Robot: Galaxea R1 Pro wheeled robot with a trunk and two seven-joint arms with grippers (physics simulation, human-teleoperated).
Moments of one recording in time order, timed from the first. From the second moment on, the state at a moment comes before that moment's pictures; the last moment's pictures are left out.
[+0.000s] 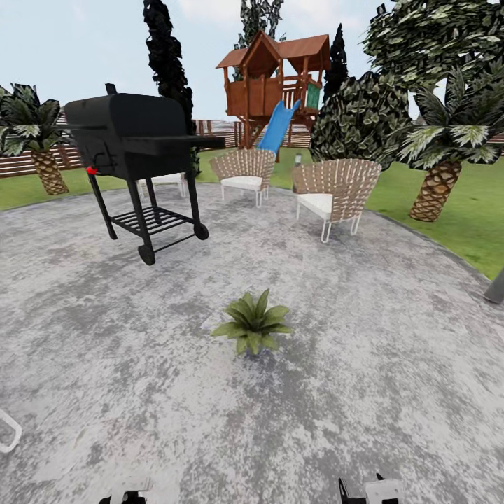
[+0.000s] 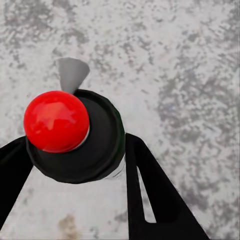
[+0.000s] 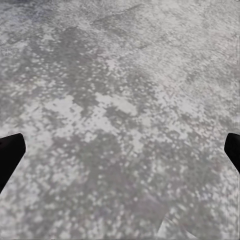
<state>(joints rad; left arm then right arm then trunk) -0.40 0.12 0.14 -0.11 -0.08 -0.27 -0.13 -0.34 -0.04 -0.52 -0.07 0.68 -0.73 -0.12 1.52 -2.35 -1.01</state>
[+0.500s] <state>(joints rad) -0.40 0.12 0.14 -0.11 -0.08 -0.27 -0.13 -0.34 -0.04 -0.52 -0.07 0.68 -0.73 -0.12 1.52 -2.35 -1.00</state>
